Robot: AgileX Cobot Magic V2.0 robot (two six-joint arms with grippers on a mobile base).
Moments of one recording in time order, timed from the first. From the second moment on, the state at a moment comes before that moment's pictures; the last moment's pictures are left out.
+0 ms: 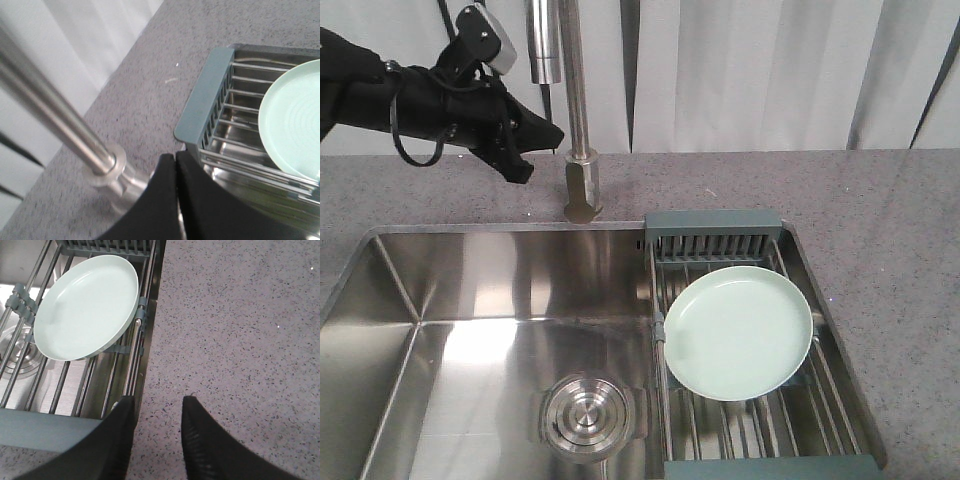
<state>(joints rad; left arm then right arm) -0.15 1.84 -1.65 -0.94 0.87 1.37 0.02 0.60 -0.68 0.11 0.94 -0.12</state>
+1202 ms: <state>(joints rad) -0.15 0.97 -0.93 0.01 0.76 -0.06 0.02 0.60 -0.68 0.11 0.94 -0.12</state>
